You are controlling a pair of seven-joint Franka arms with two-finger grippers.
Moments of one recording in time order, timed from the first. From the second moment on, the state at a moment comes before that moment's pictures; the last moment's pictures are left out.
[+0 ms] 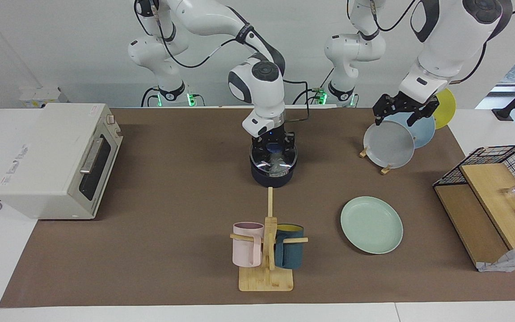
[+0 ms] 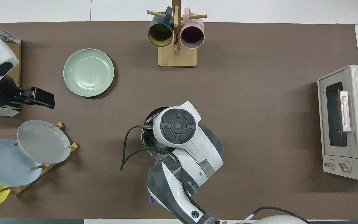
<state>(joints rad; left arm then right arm) -0.10 -0.02 -0.06 -1.63 -0.03 1.53 -0.05 0.61 0.29 0.12 -1.82 0.05 2.22 0.84</state>
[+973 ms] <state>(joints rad) -0.10 -0.02 -0.06 -1.63 -0.03 1.53 -0.05 0.62 0.29 0.12 -1.80 0.00 2.22 0.84</state>
